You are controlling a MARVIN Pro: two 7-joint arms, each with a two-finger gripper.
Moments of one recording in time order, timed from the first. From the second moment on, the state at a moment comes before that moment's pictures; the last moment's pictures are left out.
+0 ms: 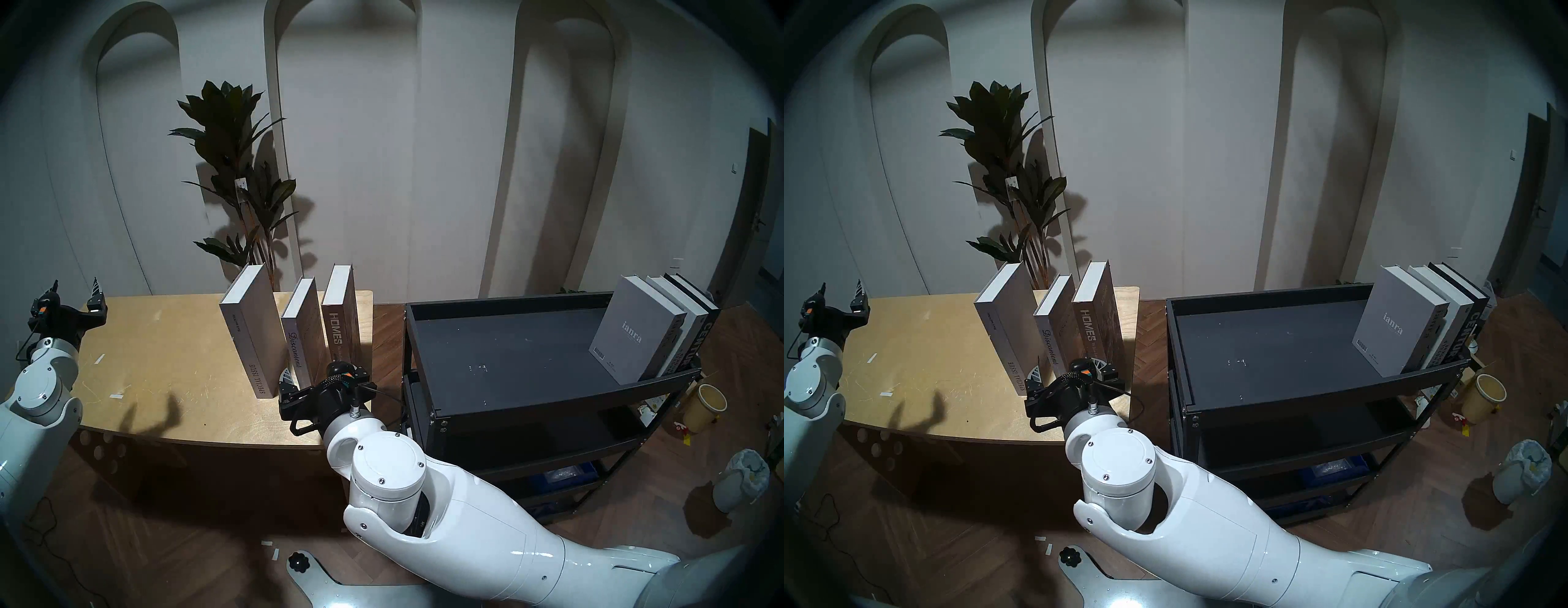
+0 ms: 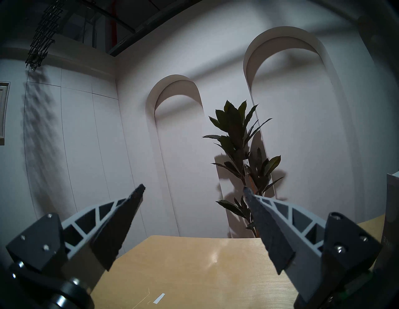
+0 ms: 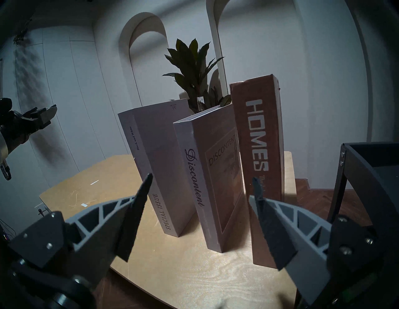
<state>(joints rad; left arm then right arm) 2.05 -0.53 -1.98 -1.66 -0.78 -0.23 0.40 -1.29 -1.38 0.53 -1.80 0.61 0.20 -0.64</state>
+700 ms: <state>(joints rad) 2.06 -0.54 -2.02 -1.65 -0.78 -0.24 0.35 -1.18 -1.51 0.44 -1.62 0.70 0.06 -0.84</state>
